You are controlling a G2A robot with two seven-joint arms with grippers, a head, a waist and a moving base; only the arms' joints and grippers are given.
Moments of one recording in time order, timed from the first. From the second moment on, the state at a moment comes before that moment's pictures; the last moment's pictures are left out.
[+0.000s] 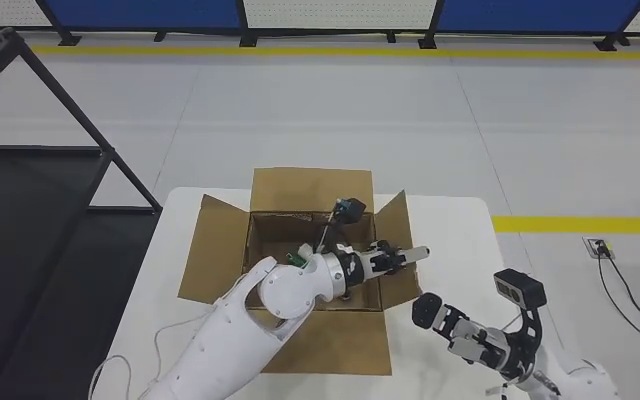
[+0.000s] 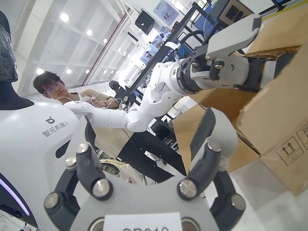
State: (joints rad) left arm 0.58 -1.35 -0.75 -1.43 -0.03 0.03 -0.55; right arm -1.36 -1.12 1.59 -1.81 0.44 -0.69 1.08
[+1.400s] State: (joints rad) left arm 1.19 -1.26 -1.29 -2.11 0.37 0.12 -0.42; right arm -1.28 -1.10 1.55 -1.69 0.01 -0.38 0.81
